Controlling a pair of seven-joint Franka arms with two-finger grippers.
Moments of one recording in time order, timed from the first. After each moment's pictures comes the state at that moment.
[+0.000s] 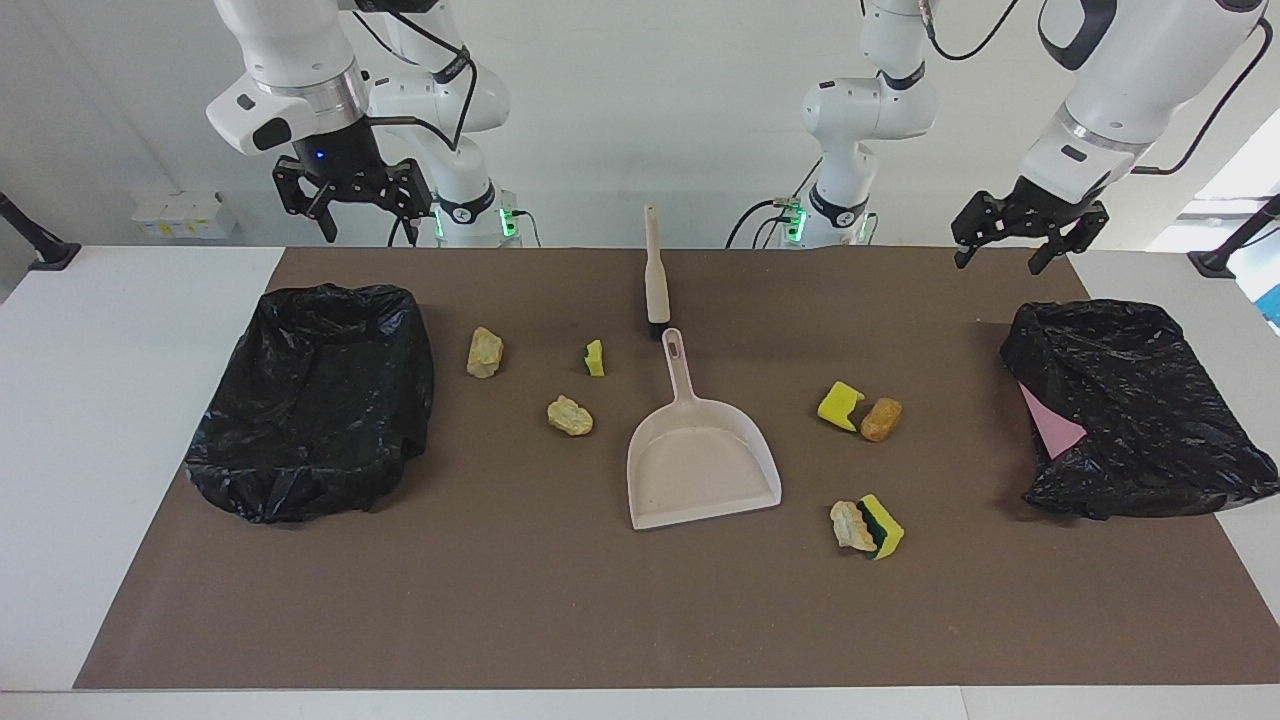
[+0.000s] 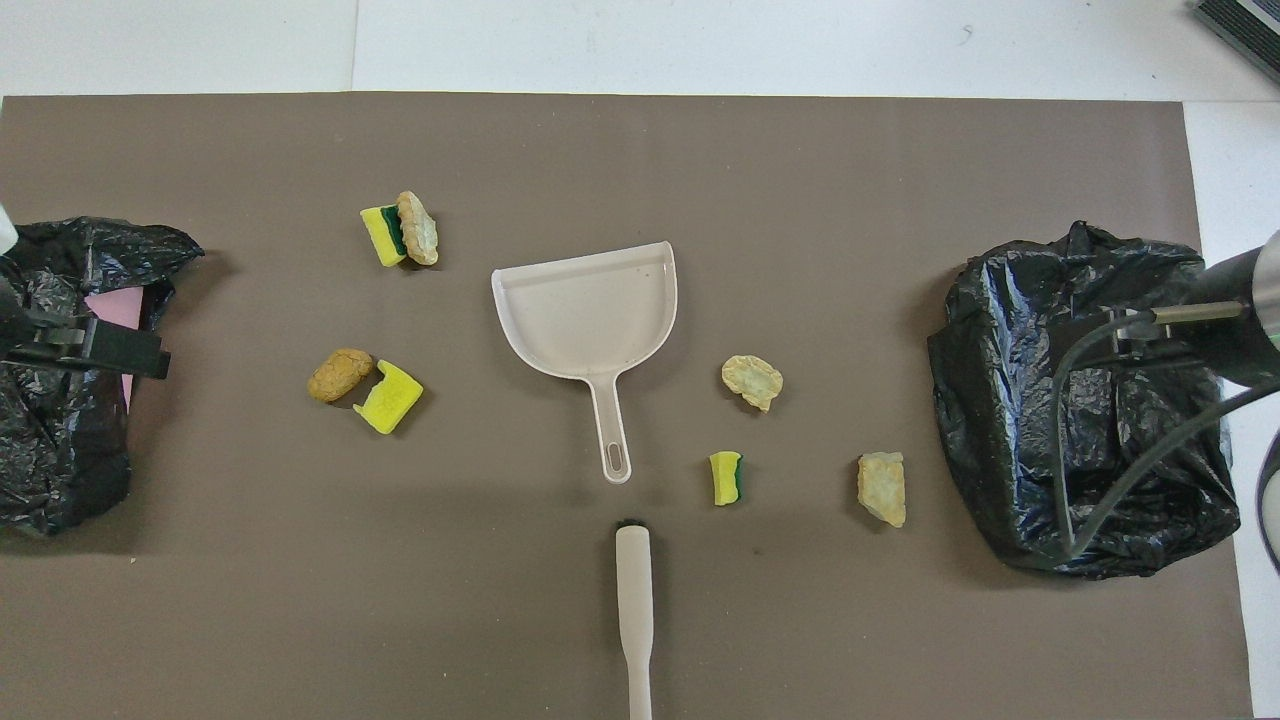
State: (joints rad) left arm -0.07 -0.05 0.01 -1.63 -0.03 1.54 0.08; right arm 0.10 -0.04 0.01 -1.52 -0.04 1.46 0.11
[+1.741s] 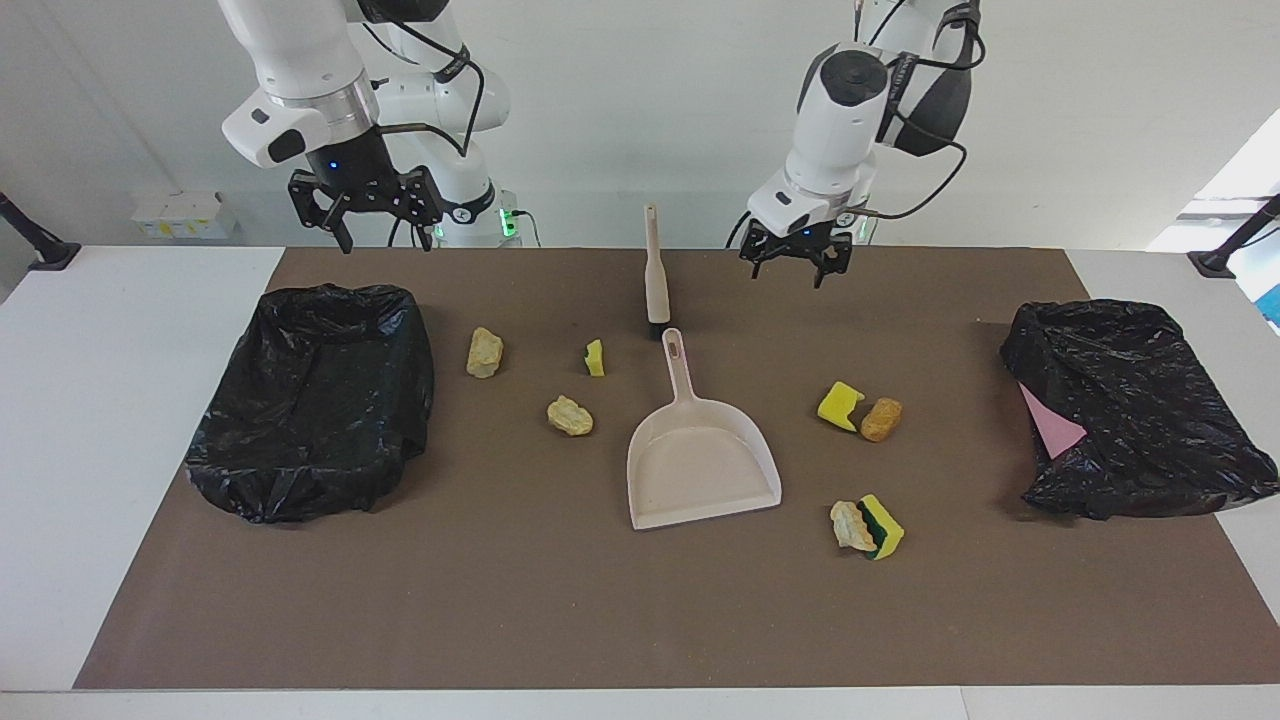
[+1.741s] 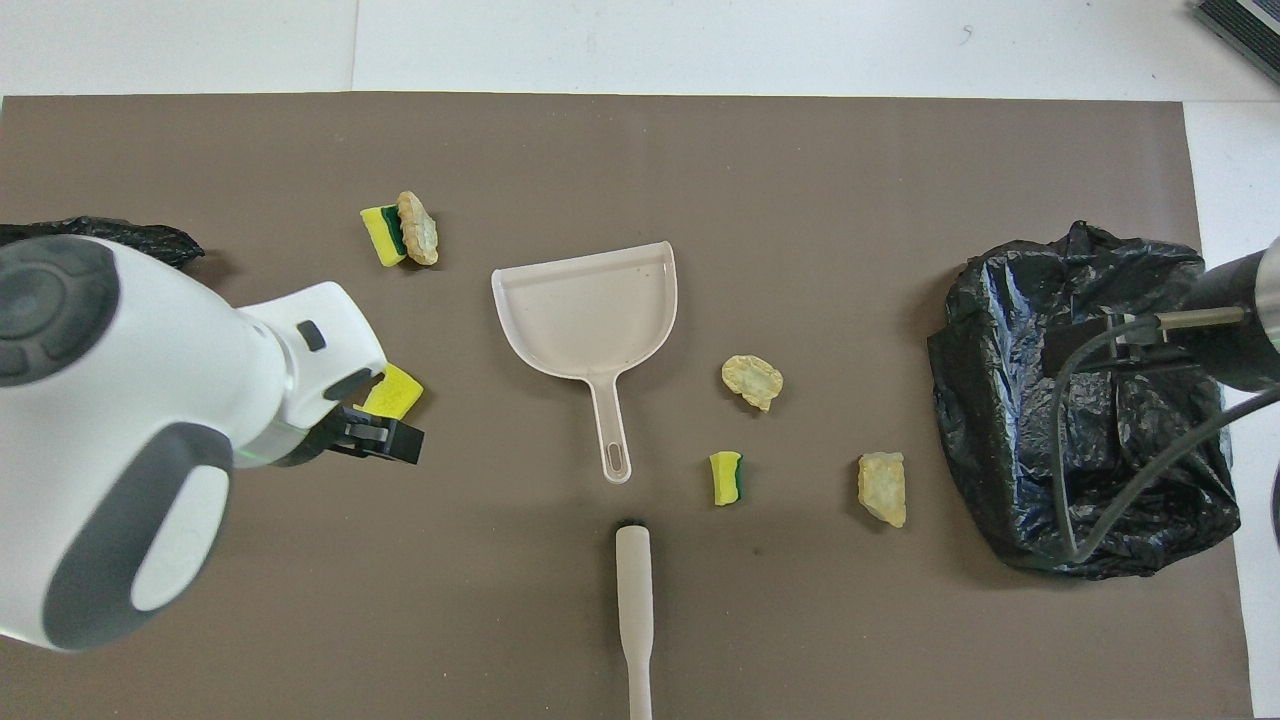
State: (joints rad) left arm -0.59 -0.19 -0.01 -2.16 -0.04 1.91 -0.32; right arm 0.13 -0.04 0.02 -1.60 0.00 1.59 0.09
